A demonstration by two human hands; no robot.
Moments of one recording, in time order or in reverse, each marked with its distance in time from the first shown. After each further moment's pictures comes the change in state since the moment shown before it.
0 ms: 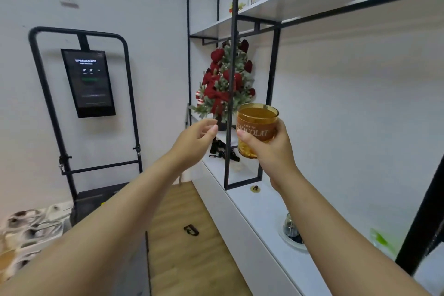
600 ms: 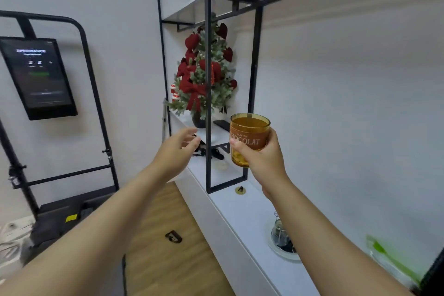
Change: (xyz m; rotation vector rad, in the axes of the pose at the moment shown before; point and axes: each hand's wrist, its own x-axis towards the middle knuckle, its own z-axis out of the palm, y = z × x) left_hand 0.126 -0.082 0.092 -0.008 -0.016 -0.068; right_hand 0.122 0.118 -0.036 -0.059 0.073 0.107
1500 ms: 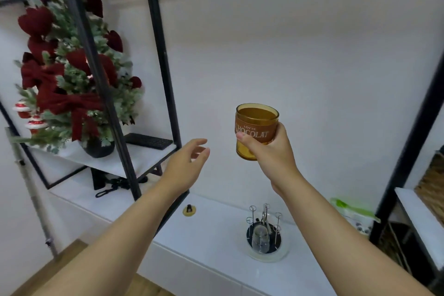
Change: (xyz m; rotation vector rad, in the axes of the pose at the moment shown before) left_hand 0.275 -0.109 0.164 -0.252 -0.512 0.282; right_hand 0.180 0.102 0.028 -0.160 0.612 0.061
